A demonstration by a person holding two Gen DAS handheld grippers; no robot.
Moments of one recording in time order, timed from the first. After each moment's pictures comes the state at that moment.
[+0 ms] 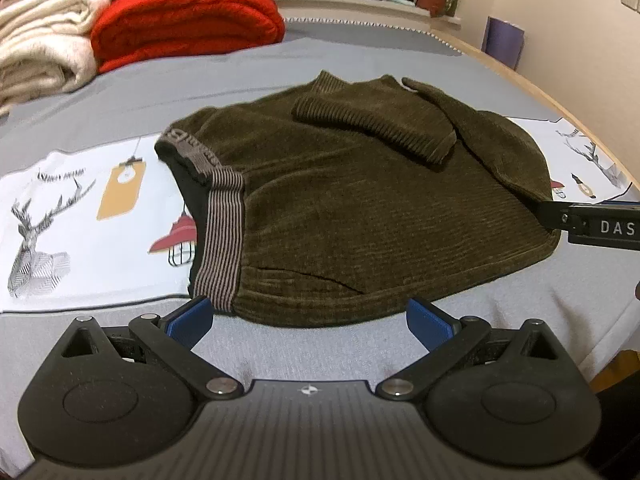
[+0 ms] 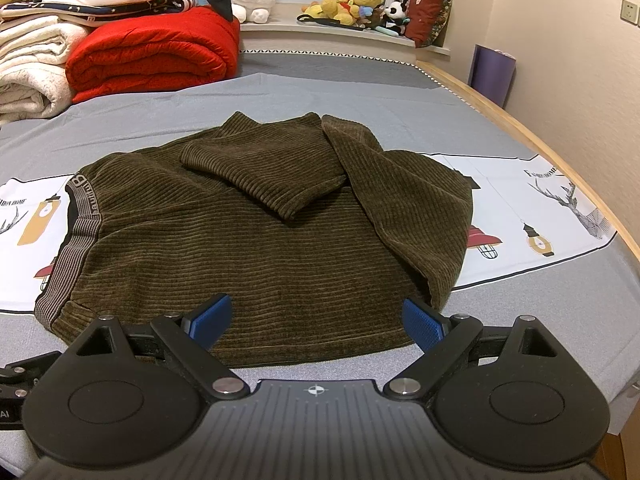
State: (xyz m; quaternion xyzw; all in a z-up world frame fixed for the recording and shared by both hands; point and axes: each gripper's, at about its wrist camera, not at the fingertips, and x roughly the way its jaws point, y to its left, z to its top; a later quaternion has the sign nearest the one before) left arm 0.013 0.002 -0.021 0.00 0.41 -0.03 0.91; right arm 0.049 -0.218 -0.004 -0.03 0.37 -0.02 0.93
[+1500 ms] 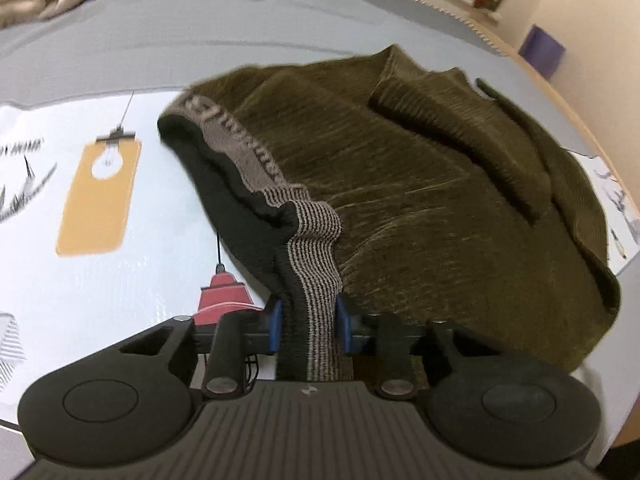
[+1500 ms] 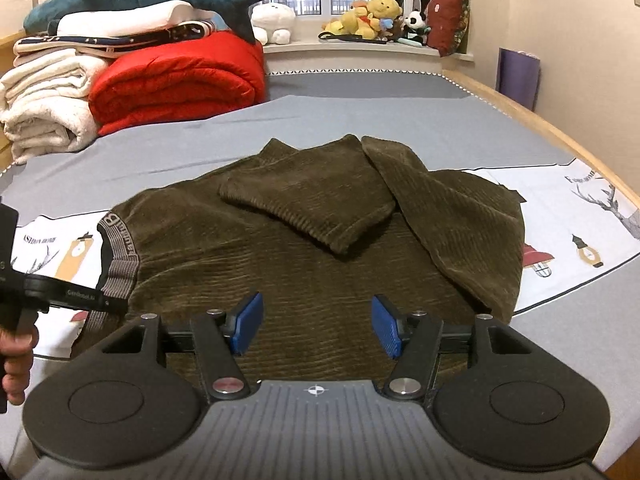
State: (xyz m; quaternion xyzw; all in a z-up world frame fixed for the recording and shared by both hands) left arm 0.170 0.109 -0.079 -0.08 0.48 -0.06 0.87; right arm 0.078 -0.195 -0.002 0.02 0.35 0.03 0.94
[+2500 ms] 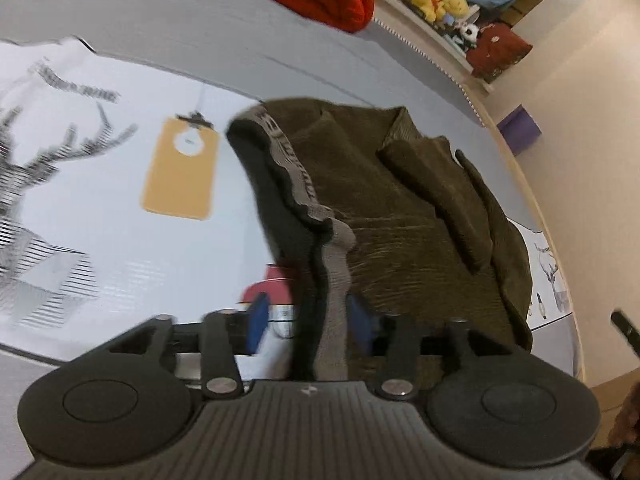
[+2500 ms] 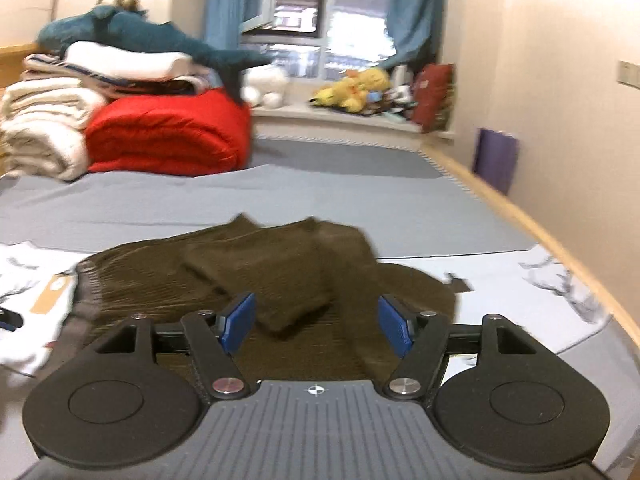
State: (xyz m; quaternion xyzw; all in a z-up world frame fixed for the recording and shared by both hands) left arm 0.137 0.191 -0.046 -0.24 0.47 -0.09 0.85; right arm 0.062 -0.252 0.056 -0.04 0.26 0.00 0.97
